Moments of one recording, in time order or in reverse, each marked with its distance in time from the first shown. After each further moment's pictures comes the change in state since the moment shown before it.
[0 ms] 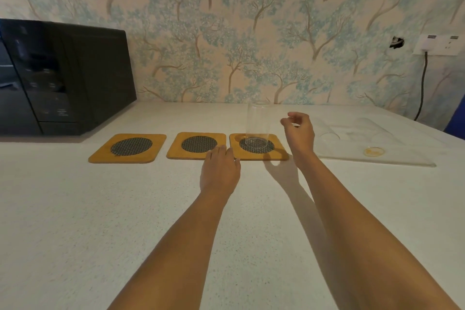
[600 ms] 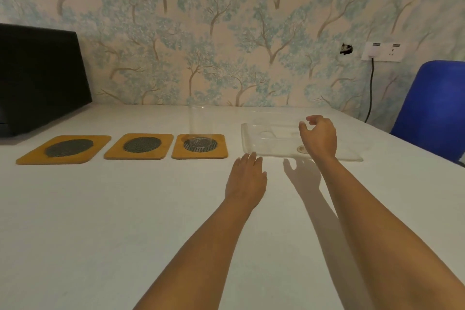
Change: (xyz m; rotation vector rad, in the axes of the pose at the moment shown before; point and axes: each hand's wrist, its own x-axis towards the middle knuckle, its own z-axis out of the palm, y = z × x) left_hand -0.027 0.190 0.028 -0.119 -0.101 0.230; right_hand 0.058 0.024 -0.182 -0.560 0.158 -0.145
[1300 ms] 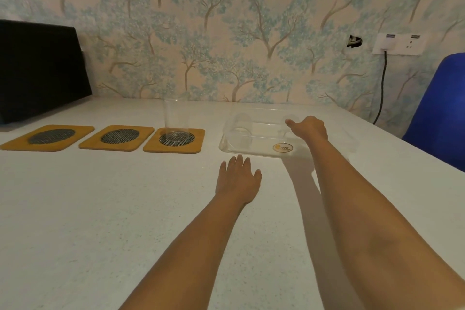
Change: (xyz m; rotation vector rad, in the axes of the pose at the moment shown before) left_hand 0.030 0.063 0.033 -0.002 -0.180 -0.249; right_hand 0.077 0.043 -0.008 -0.166 -0.437 0.200
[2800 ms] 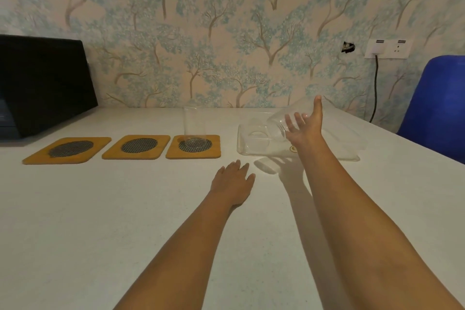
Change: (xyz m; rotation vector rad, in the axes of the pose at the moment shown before) left_hand -0.016 -0.073 -0.026 0.025 -0.074 0.120; right_hand -0.070 -0.056 0.016 1.726 -0.177 0.268
